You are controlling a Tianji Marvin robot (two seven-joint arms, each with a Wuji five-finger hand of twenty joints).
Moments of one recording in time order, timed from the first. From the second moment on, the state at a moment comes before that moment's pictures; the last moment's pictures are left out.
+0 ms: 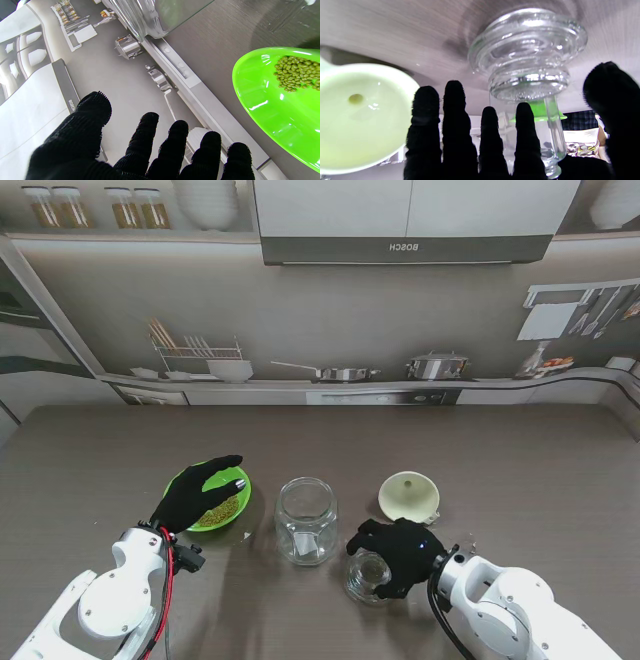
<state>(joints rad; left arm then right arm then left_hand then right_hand) 1.73 -1.15 -1.38 -1.71 0.26 -0.13 0.09 -1.60 -1.01 1.15 -1.57 -1.12 -0.41 -0.01 0.71 -0.33 0.43 -0.07 0.62 0.21 0.12 0.28 0.61 0.32 0.06 0.24 0.33 0.39 0.08 0.31 0.07 0.38 0.17 0.50 0.19 -0.81 1.14 -0.21 0.26 -0.17 0.74 0.50 0.31 0.02 0.69 0.52 0.73 0.18 0.40 0.43 0.49 0.22 1.10 0.75</state>
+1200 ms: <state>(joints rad) 1.73 -1.15 -1.38 -1.71 0.26 -0.14 0.08 -1.35 -1.03 1.12 -1.51 -1.07 -0.05 0.14 0.71 -0.33 0.43 -0.07 0.62 0.21 0.12 0.28 0.61 0.32 0.06 0.24 0.33 0.39 0.08 0.31 0.07 0.38 0.17 0.50 0.15 -0.61 0.95 -0.14 0.28 -0.07 0.74 0.50 0.46 0.02 0.58 0.44 0.72 0.18 0.26 0.33 0.44 0.25 0.92 0.61</state>
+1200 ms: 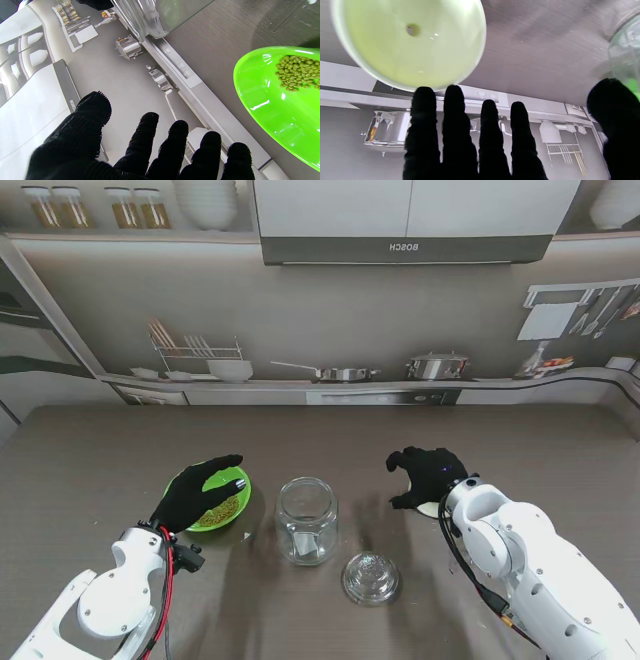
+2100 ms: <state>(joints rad) 1.73 -1.15 -1.38 -1.71 0.26 -0.14 0.08 -1.40 -1.05 1.18 -1.59 -1.04 -0.02 0.08 0.71 -0.33 0.43 -0.07 0.62 0.21 0.12 0.28 0.61 0.32 0.06 0.24 0.33 0.39 0.08 0.31 0.07 0.38 0.17 0.50 0.16 -0.61 0.95 -0.14 0.28 -0.07 0.74 0.50 0.46 0.02 0.58 0.44 0.74 0.18 0.27 0.33 0.44 0.25 0.92 0.61</state>
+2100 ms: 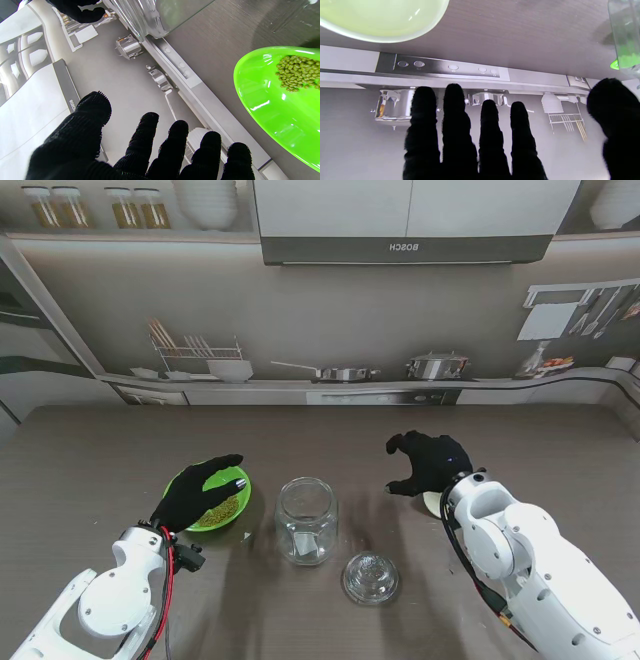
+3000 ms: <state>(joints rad) 1.69 -1.14 -1.33 -1.68 0.25 -0.13 0.06 -1.51 -1.04 1.46 -1.67 -1.09 -0.09 0.21 0.71 -0.33 0.43 -0.07 0.62 0.21 0.12 0.28 0.61 0.32 0.06 0.24 0.33 0.39 0.08 0.31 0.07 0.38 0.17 0.50 0.16 -0.63 0.95 -0.14 0.28 -0.07 0.69 0.50 0.45 0.02 0.55 0.42 0.73 0.18 0.25 0.33 0.41 0.26 0.88 0.58</state>
